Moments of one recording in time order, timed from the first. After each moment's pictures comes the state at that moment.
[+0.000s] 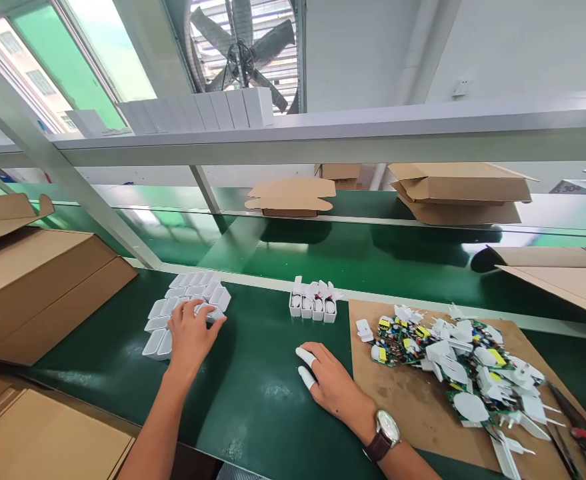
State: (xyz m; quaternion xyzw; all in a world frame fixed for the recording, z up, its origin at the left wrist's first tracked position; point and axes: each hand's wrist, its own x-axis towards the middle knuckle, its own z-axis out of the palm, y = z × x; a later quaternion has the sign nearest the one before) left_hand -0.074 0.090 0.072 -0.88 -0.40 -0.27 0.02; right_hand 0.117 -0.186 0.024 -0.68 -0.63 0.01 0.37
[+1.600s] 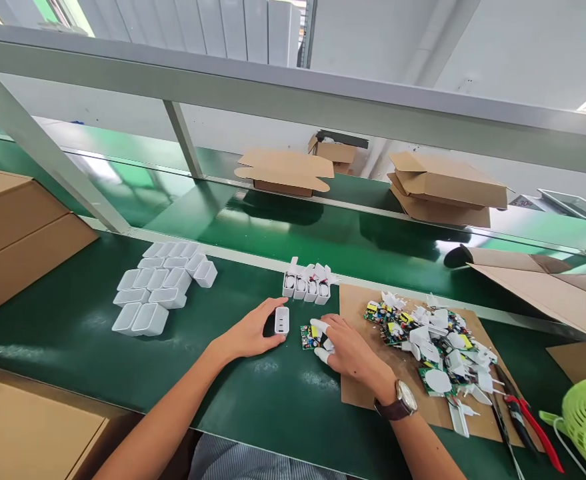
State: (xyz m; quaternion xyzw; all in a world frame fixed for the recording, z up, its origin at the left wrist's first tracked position) left_hand -0.007 0.015 0.050 -0.89 -0.10 -0.07 -0.45; right_hand 0.166 -0.208 0.058 -0.74 -0.64 0.07 0.17
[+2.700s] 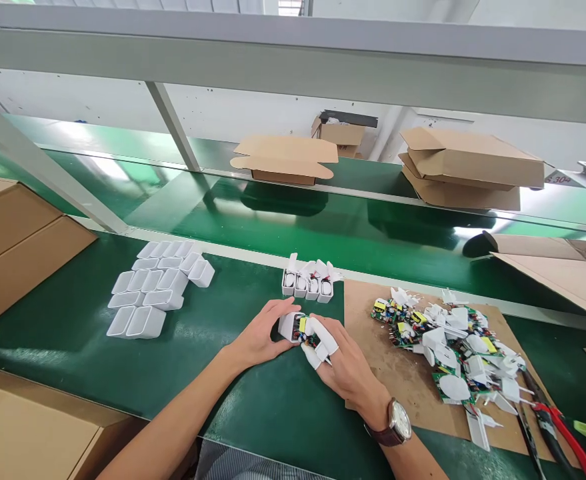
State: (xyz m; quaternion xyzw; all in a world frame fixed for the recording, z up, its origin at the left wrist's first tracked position) left_hand 0.009 -0.005 0.028 -0.89 0.00 -0.22 -0.39; right_hand 0.136 -0.203 0.050 -0.70 -0.62 -0.07 0.35
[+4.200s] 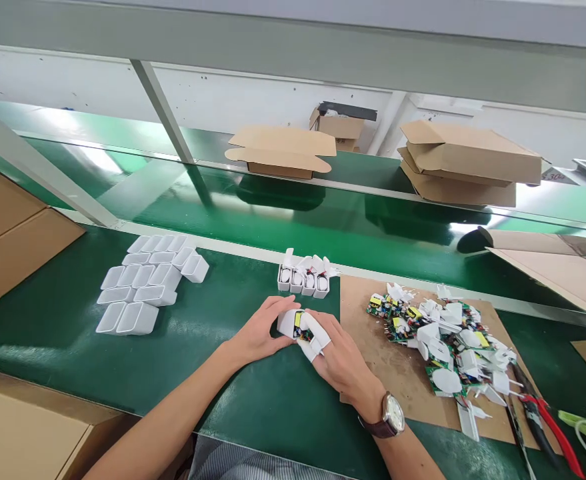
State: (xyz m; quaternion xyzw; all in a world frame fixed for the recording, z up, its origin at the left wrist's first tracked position) left_hand 0.013 -0.010 0.024 -0.89 0.01 -0.21 -0.40; right_hand 0.140 -0.204 0.049 -0.70 -0.63 -0.03 0.32
